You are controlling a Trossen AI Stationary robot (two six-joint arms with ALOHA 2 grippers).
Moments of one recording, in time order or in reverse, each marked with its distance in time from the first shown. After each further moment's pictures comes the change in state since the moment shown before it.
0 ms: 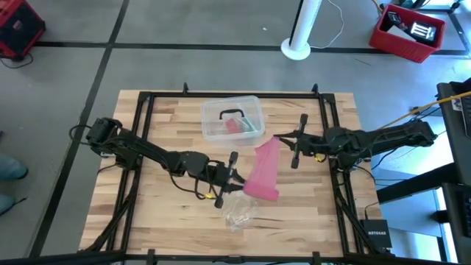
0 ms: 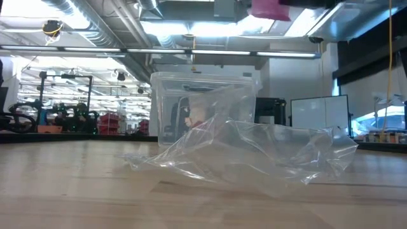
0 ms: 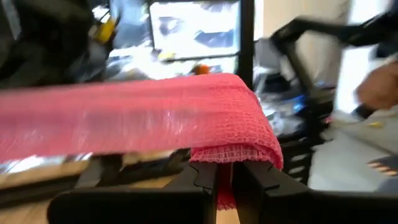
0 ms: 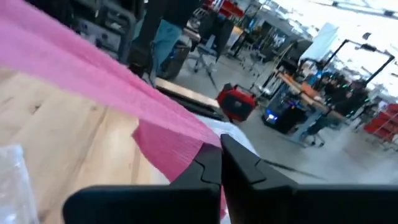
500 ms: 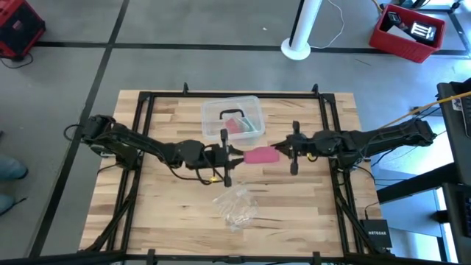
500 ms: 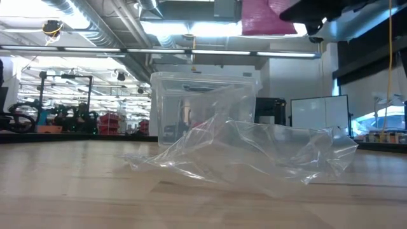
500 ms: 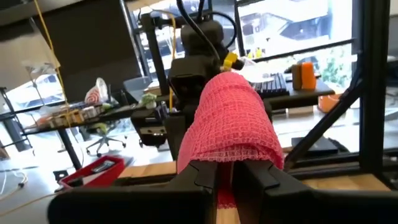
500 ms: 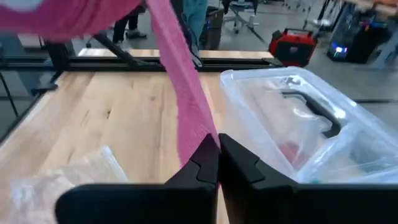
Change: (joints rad) left arm 0.078 -0.079 0.000 -0.029 -0.329 0.172; right arm -0.001 0.056 0.000 -0.115 -0.142 0.461
